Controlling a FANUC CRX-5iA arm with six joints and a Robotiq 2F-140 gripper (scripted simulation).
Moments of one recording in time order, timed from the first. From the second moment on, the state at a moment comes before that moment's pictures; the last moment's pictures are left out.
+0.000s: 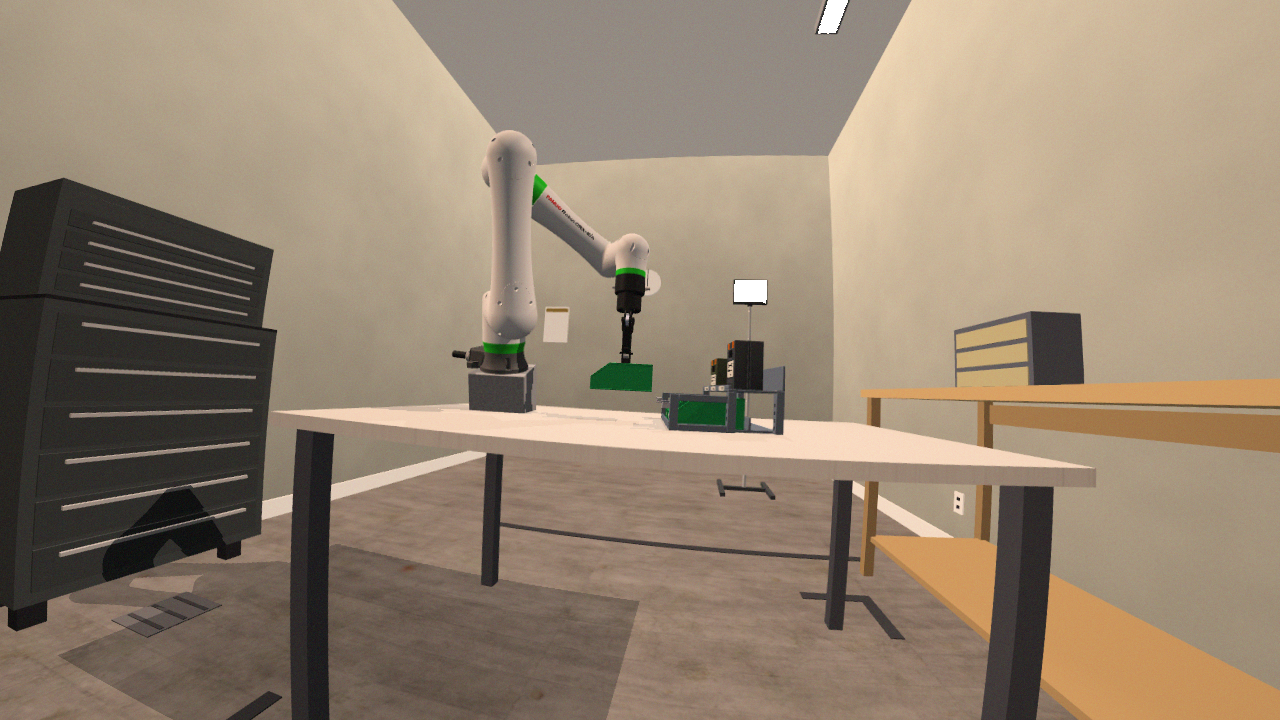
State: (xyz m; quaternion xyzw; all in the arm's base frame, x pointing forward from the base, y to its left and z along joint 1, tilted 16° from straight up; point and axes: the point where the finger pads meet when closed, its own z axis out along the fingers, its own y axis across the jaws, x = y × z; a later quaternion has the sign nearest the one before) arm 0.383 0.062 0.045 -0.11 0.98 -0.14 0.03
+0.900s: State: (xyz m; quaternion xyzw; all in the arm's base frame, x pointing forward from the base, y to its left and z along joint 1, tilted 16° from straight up) arm 0.385 0.055 0.022 -0.11 0.98 -0.14 0.03
